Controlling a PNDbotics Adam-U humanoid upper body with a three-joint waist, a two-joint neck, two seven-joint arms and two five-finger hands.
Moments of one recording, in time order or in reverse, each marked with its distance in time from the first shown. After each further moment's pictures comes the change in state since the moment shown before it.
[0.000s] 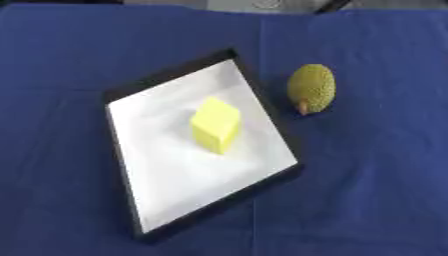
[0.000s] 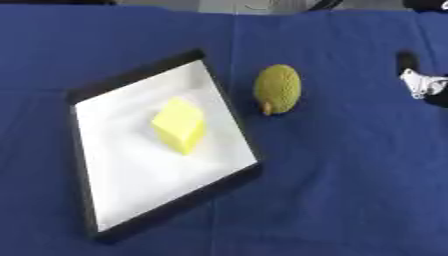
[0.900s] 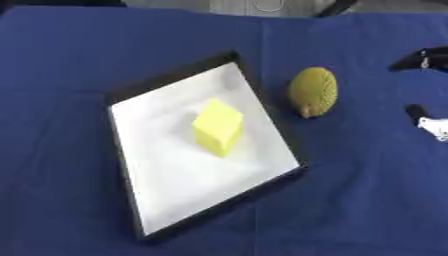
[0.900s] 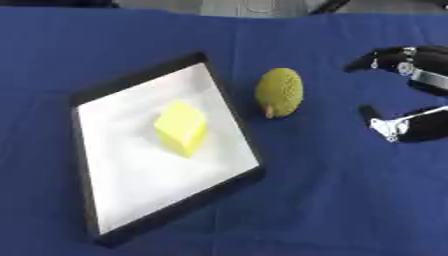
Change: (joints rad) left arm 0.015 -0.042 -0.022 0.019 0.048 0.012 -0.005; right arm -0.098 -0.103 0.211 -0.005 0.040 0.093 0.257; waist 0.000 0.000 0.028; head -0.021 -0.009
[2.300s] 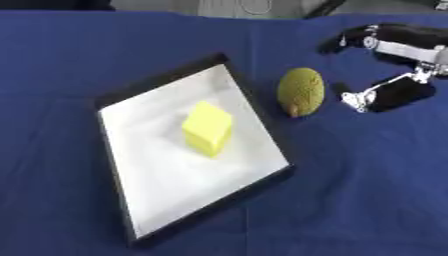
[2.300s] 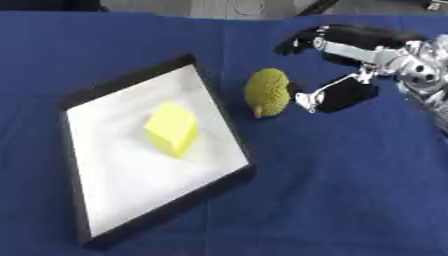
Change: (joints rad) left arm 0.012 -0.022 -0.020 0.026 0.004 0.012 -0.016; right arm -0.395 0.272 0.186 0.092 0.115 0.209 0.226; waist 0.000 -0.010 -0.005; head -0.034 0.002
